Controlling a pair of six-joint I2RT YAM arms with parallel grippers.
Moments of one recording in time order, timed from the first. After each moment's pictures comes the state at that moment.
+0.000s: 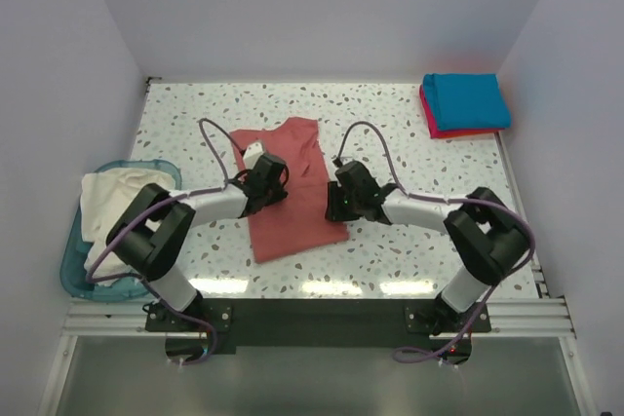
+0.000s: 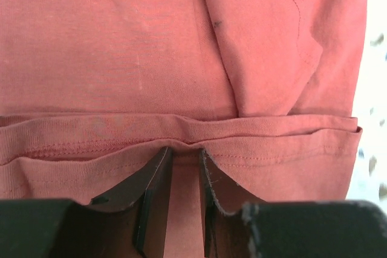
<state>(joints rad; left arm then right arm) -0.56 1.68 0.82 -0.02 -0.32 -0.88 0.71 1.69 0.89 -0.11 0.00 0.57</state>
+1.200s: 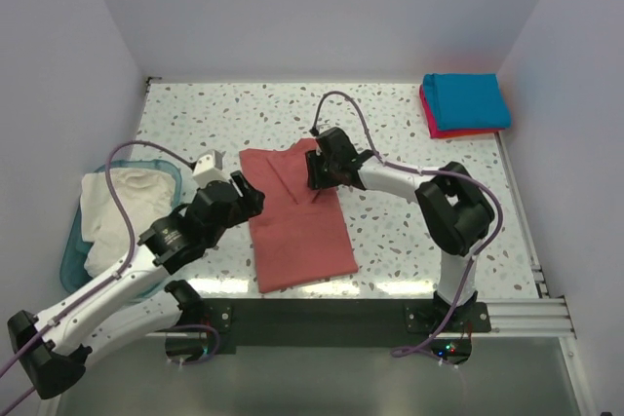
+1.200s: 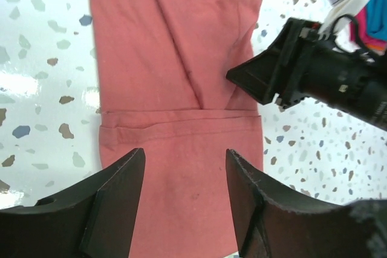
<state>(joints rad) -0.77 0.82 0.70 -0.53 -0.47 -0.93 0.69 1.91 1.25 -0.19 0.00 0.39</state>
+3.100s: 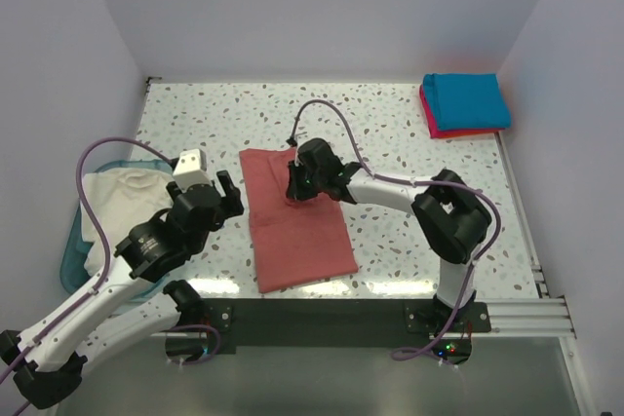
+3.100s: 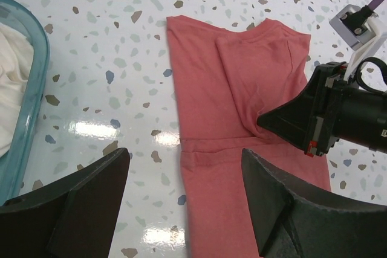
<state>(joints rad) -0.77 0.69 0.80 -0.71 -0.68 -0.67 0.81 1.88 1.22 -0.08 -0.10 0.48</state>
